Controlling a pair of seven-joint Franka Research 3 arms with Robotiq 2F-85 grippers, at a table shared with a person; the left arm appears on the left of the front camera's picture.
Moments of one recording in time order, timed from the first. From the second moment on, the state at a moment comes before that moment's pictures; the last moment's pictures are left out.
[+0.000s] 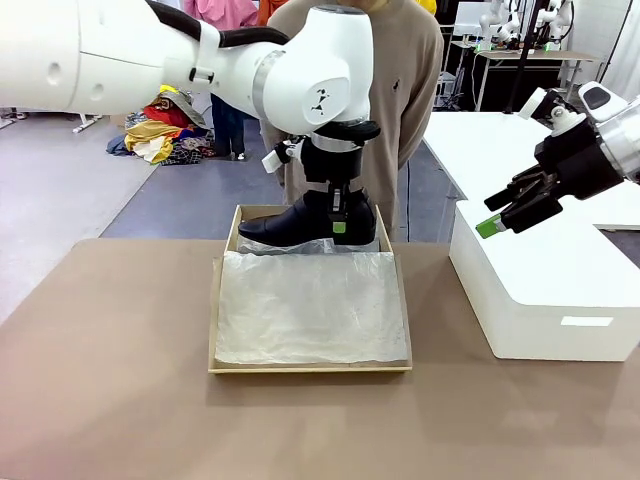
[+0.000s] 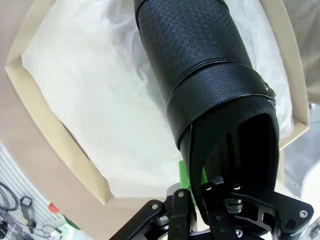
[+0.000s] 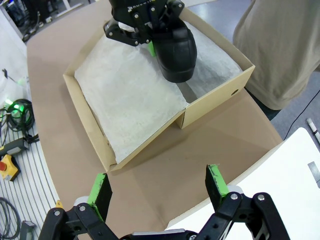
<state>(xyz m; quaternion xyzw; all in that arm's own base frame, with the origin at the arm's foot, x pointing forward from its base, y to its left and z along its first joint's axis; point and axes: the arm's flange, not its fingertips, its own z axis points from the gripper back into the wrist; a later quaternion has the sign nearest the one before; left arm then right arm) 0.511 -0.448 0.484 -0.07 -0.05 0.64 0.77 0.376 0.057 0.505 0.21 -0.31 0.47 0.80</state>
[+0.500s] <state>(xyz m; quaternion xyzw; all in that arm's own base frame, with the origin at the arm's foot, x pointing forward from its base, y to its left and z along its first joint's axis) 0.527 -0.460 0.476 -0.04 -0.04 0.67 0.74 0.376 0.057 0.505 0.21 -0.31 0.47 0.80</state>
